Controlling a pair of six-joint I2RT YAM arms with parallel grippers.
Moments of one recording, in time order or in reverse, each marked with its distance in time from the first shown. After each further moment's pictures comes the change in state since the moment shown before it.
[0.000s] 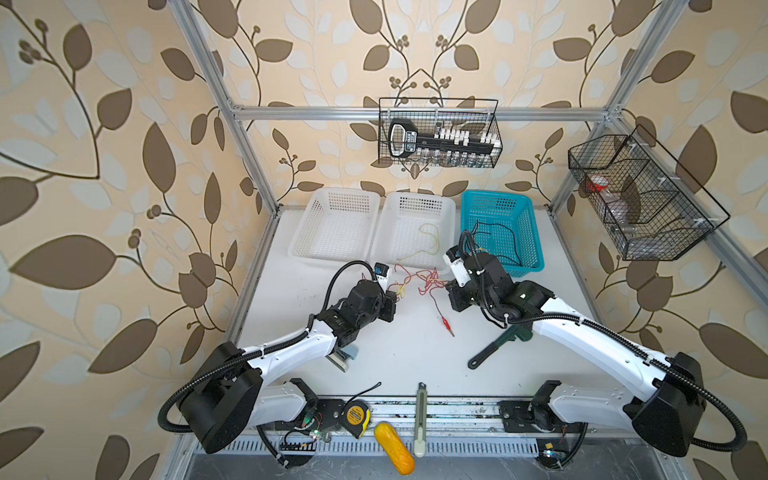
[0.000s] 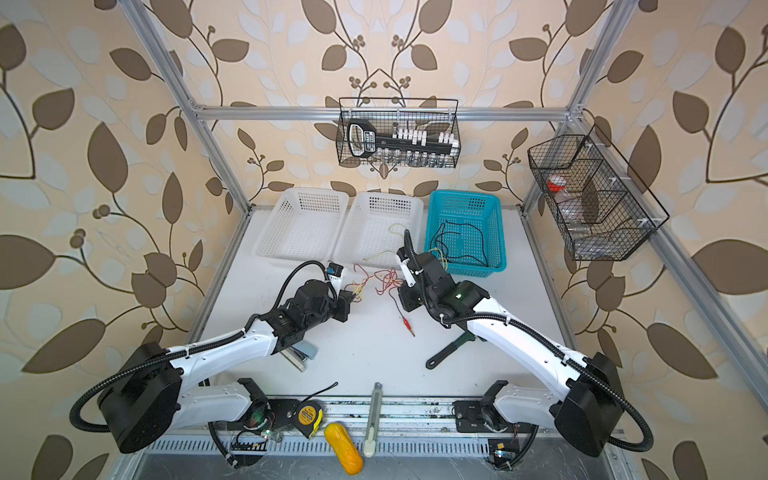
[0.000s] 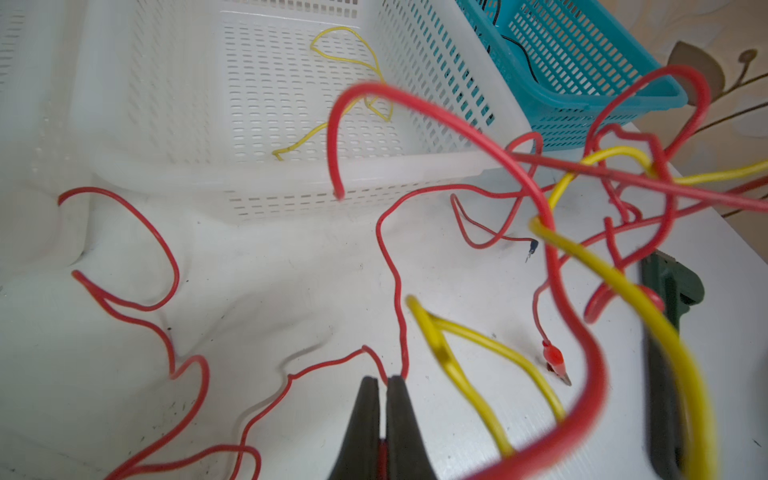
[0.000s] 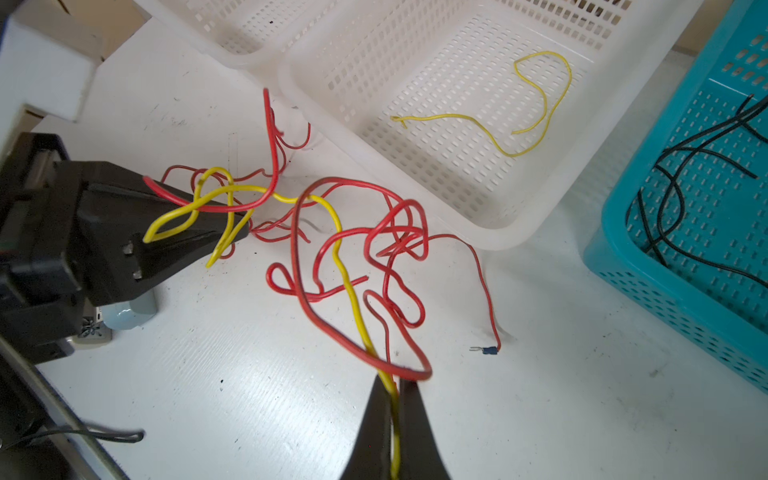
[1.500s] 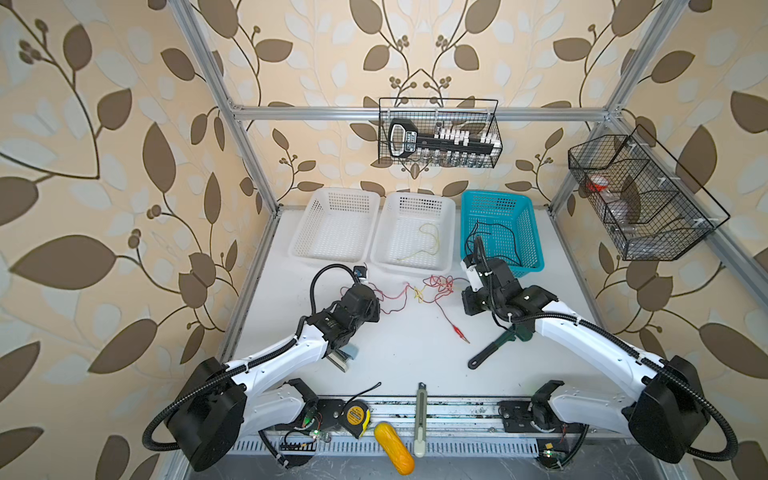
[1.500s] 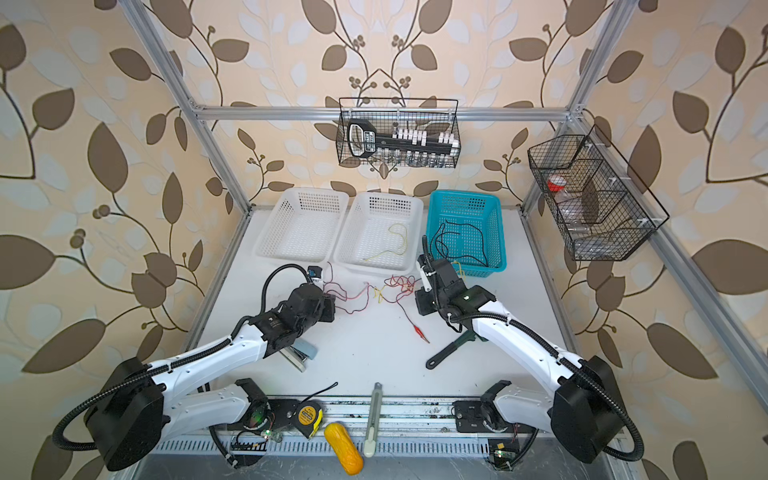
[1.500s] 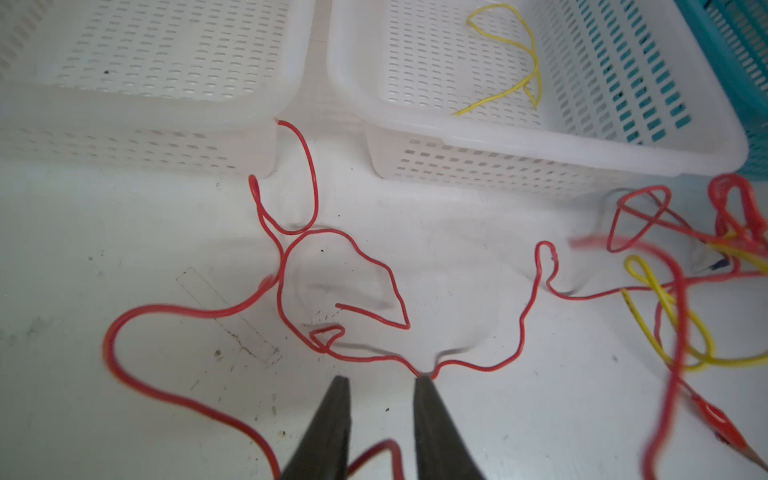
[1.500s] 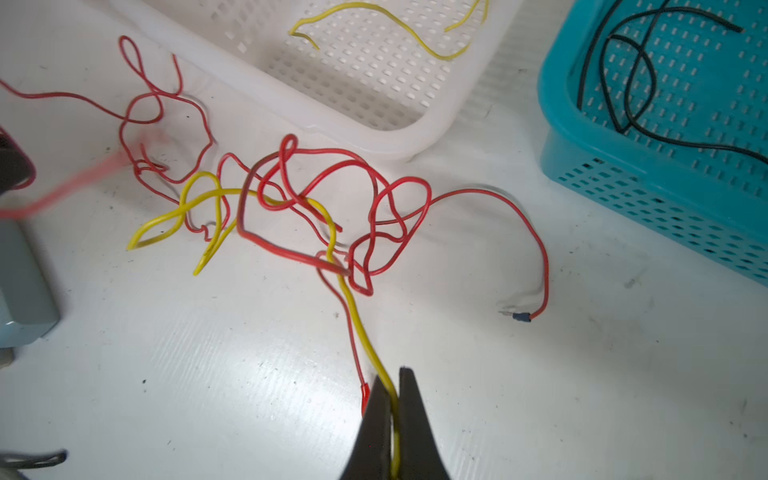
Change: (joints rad) left arm 0.023 -0.090 -0.002 -0.242 -0.225 -0.138; right arm -0.137 -0.023 -0.147 0.022 -0.057 0.037
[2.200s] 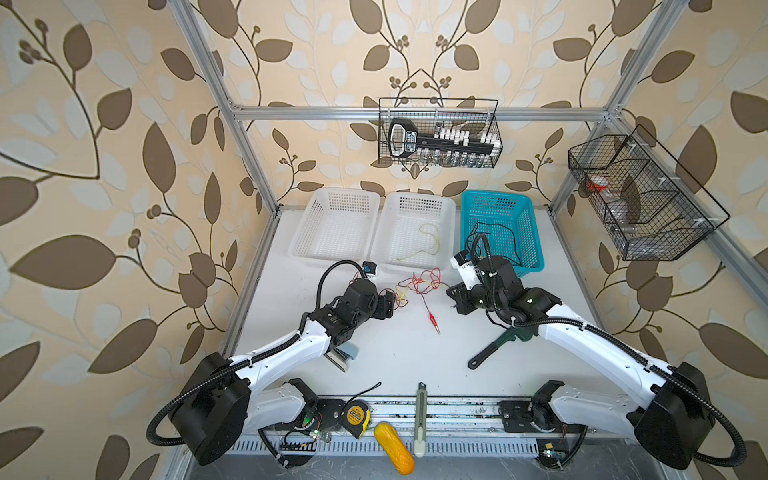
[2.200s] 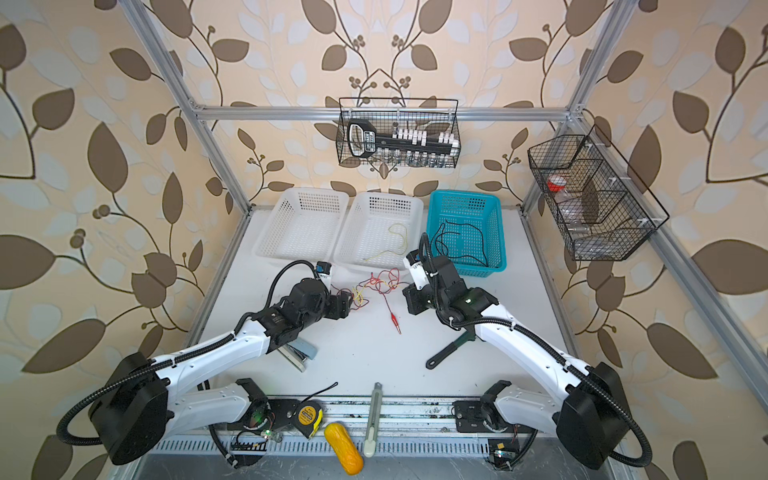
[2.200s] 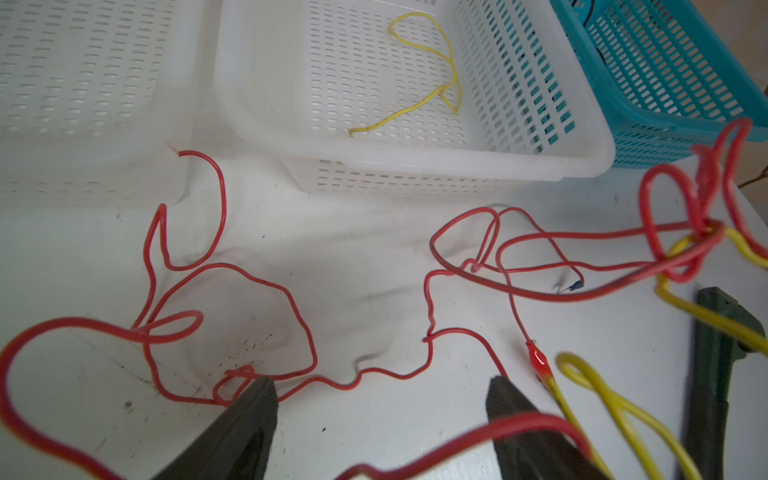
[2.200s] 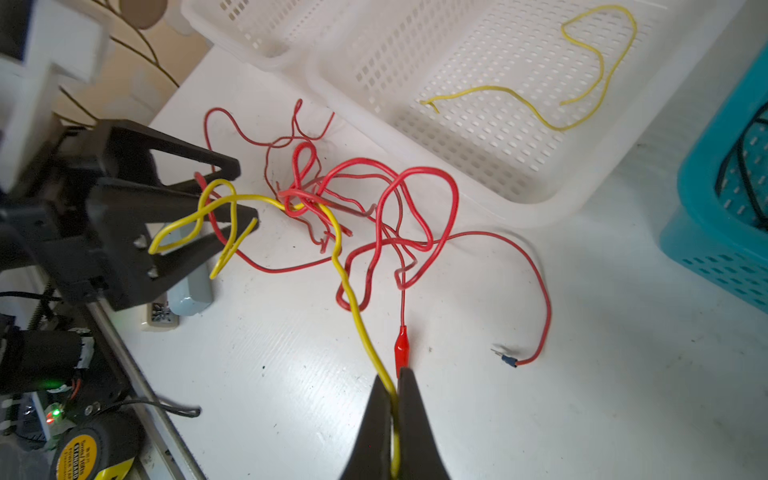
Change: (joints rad) left arm 0.000 0.042 0.040 0.068 0.154 0.042; right arm 0.027 -0.046 0.008 0.117 -0.203 -0.010
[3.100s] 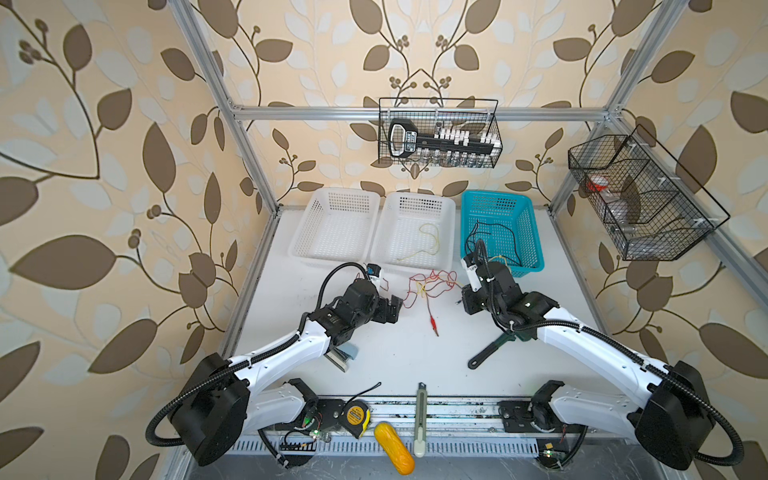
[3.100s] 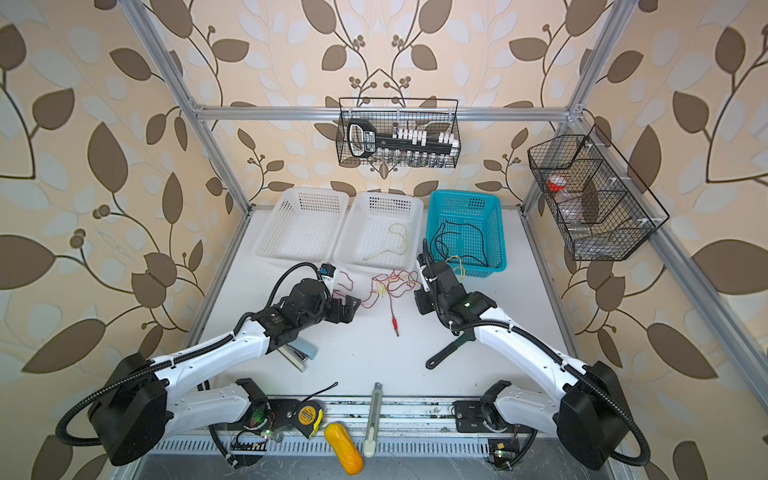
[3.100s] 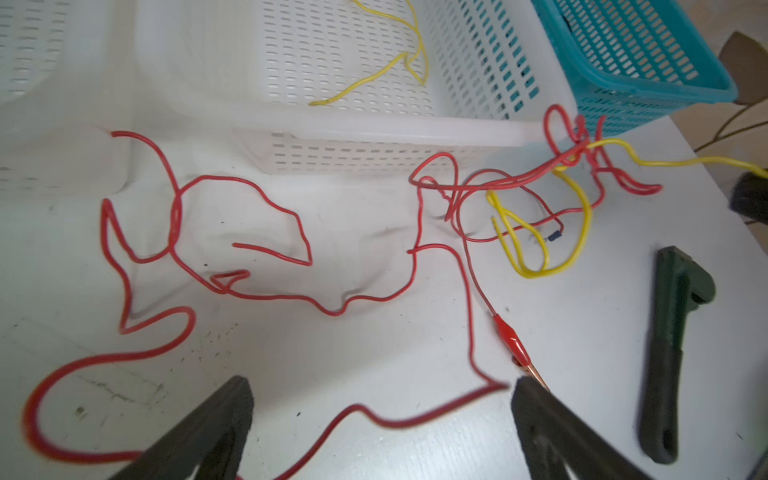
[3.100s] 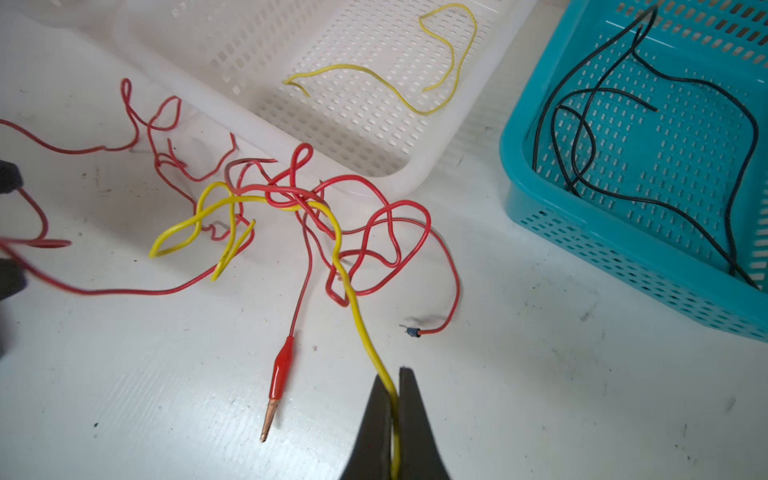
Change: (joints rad) left arm 0.000 -0.014 0.002 -0.031 0.116 0.036; right arm 0.004 0.014 -0.062 -0.022 0.350 -0.034
